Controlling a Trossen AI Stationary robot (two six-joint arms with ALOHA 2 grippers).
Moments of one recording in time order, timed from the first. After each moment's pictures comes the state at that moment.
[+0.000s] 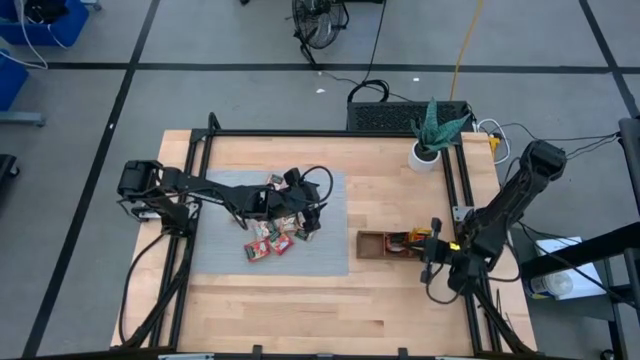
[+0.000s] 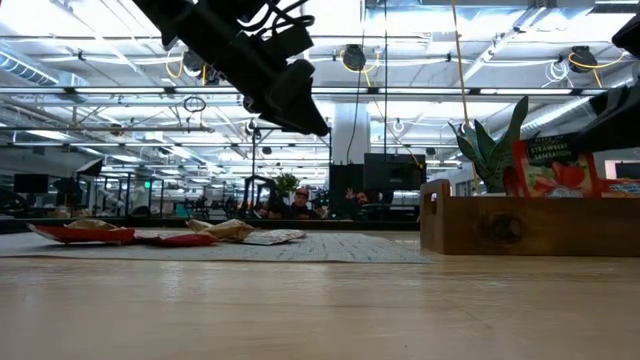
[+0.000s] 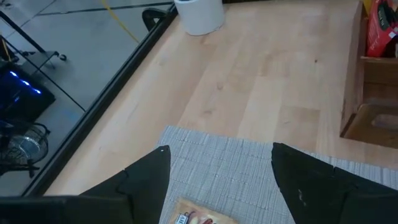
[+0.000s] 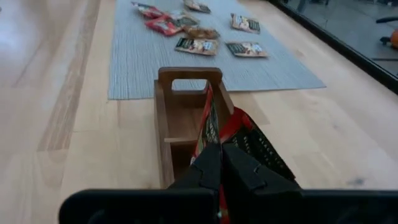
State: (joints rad) left arm -0.02 1.62 0.97 0.06 -0.47 -0.02; right arm 0.98 1.03 0.32 -0.31 1.07 0.82
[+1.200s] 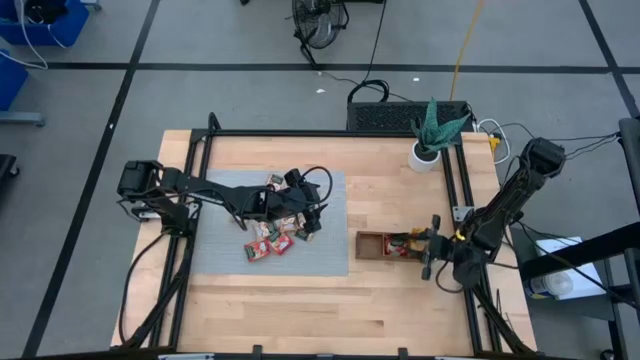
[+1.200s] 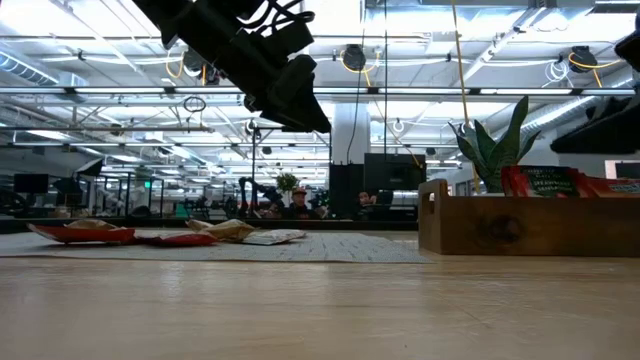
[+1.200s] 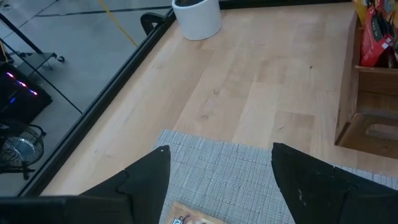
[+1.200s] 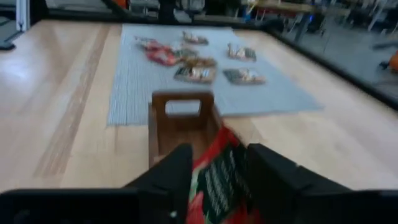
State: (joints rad) left arm -0.03 1.62 0.97 0.08 -0.47 -0.03; right arm 0.97 0.96 0.15 0.05 1.15 0.63
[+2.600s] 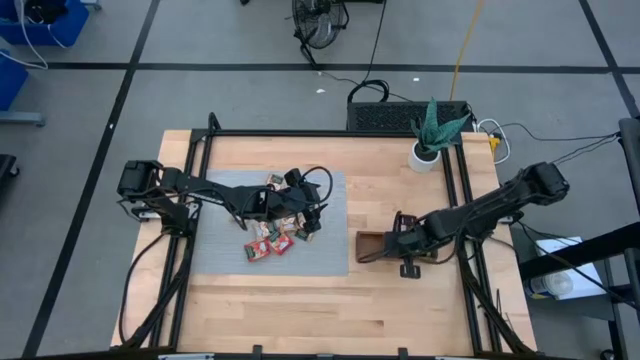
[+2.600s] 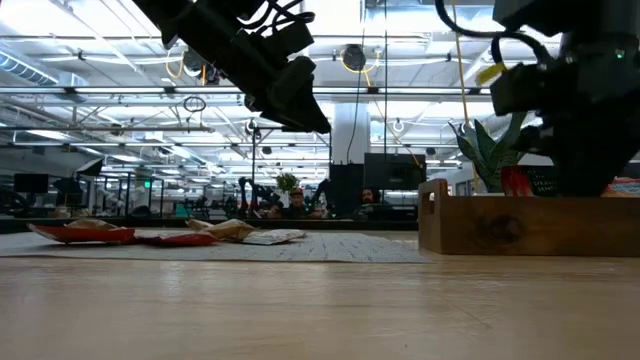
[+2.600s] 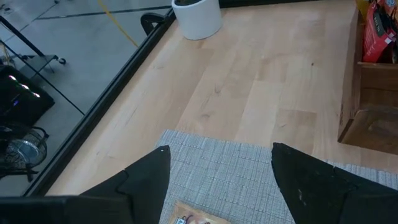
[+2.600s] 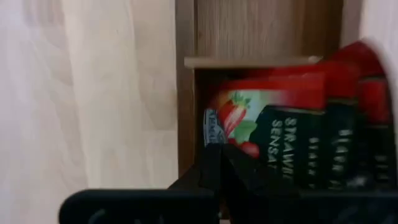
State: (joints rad) left arm -0.03 1.62 0.97 0.08 -0.47 -0.01; right arm 0.33 1.35 0.73 -0.70 0.02 0.41
